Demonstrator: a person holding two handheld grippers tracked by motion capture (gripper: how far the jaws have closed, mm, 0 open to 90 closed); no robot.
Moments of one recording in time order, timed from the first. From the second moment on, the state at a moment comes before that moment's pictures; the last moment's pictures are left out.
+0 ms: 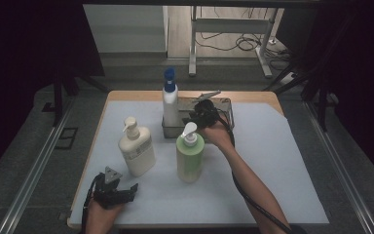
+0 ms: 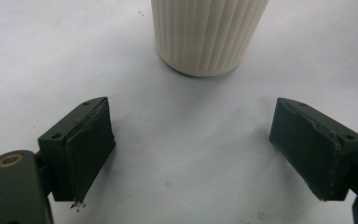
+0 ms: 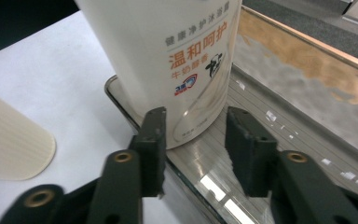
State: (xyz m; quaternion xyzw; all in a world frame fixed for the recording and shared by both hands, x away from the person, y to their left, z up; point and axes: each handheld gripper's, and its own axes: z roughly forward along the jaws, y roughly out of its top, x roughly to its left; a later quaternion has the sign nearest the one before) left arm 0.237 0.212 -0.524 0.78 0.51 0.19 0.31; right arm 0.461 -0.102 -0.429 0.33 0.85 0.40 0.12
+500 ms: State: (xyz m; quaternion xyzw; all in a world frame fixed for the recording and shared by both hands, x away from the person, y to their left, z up) left arm 0.237 0.212 -0.524 0.78 0.51 0.19 0.31; right arm 0.448 -0.120 -0.420 0.32 0.85 0.40 0.14
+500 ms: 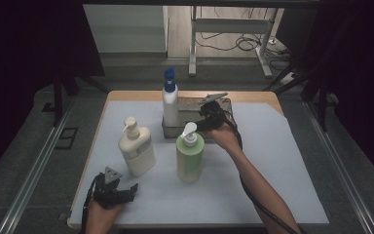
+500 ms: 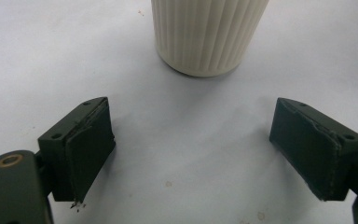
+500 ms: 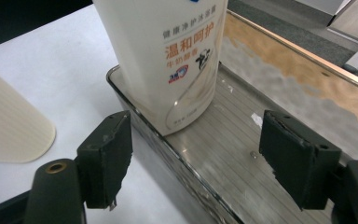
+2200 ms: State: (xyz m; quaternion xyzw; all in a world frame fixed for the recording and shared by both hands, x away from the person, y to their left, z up) left arm 0.237 0.212 -0.524 0.78 0.51 0.19 0.31; right arm 0.363 -0.195 -0.433 0.26 0.87 0.42 0.07
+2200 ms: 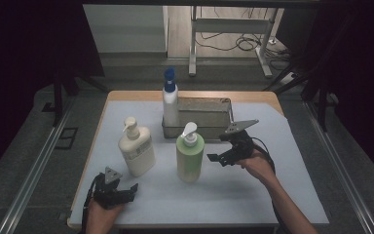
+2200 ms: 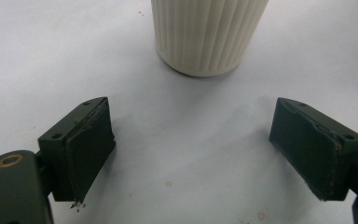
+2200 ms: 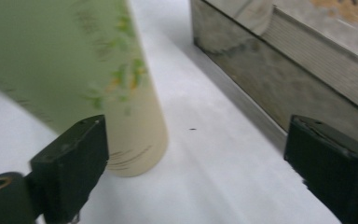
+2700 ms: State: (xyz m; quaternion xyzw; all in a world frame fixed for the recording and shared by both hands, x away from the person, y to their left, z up) left arm 0.237 0.212 -0.524 0.78 0.51 0.19 0.31; right arm 0.333 -0.178 -0.429 0.23 0.87 0.43 0.03
